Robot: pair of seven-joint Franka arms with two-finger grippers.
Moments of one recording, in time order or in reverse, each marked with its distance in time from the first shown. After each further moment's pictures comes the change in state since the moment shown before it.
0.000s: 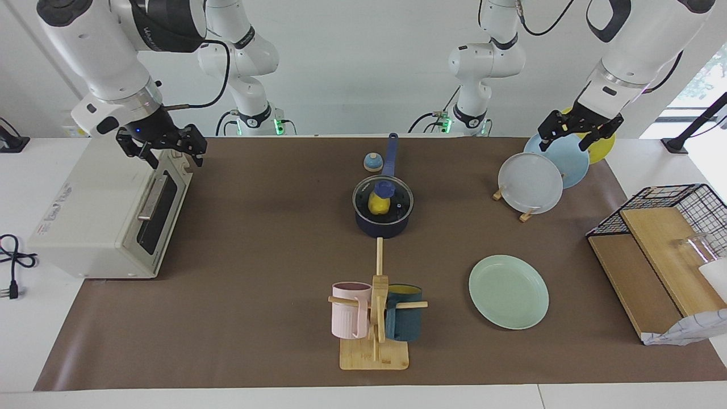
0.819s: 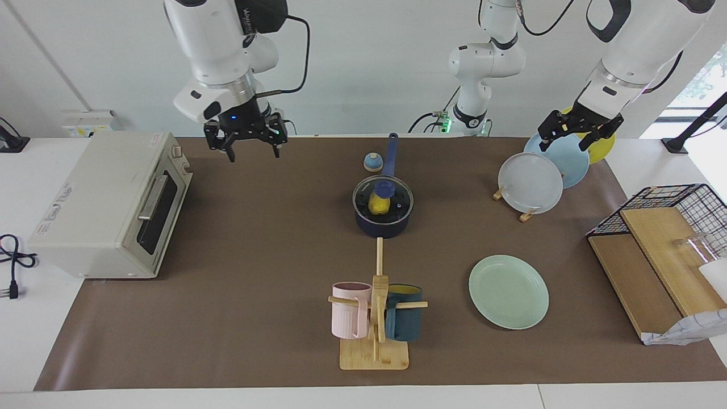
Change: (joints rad) left arm 0.000 0.000 0.000 0.000 0.000 0.000 0.000; right arm 0.532 0.176 0.016 0.124 0.037 0.161 0.581
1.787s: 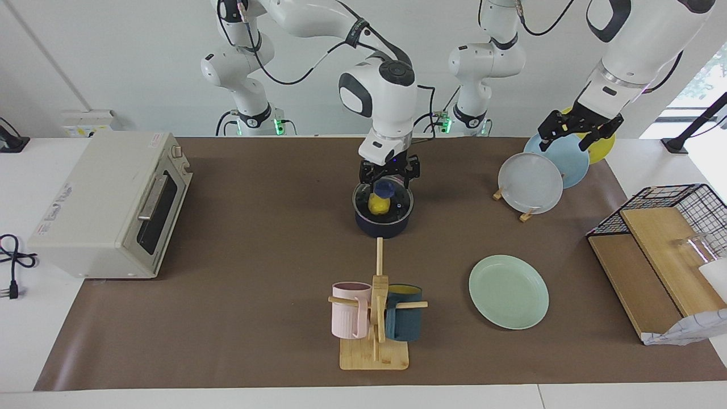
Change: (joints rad) left arm 0.000 0.000 0.000 0.000 0.000 0.000 0.000; right arm 0.197 0.113 -0.003 -0.240 -0.053 0.344 0.115
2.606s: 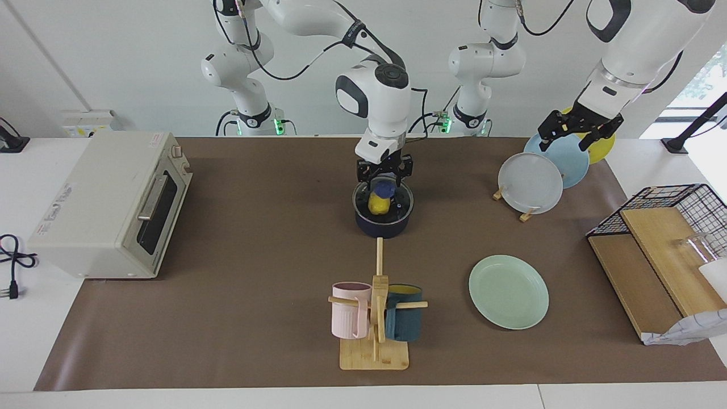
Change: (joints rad) left arm 0.000 0.000 0.000 0.000 0.000 0.000 0.000; right arm 0.004 -0.029 -0.003 -0.055 -0.011 0.033 0.000
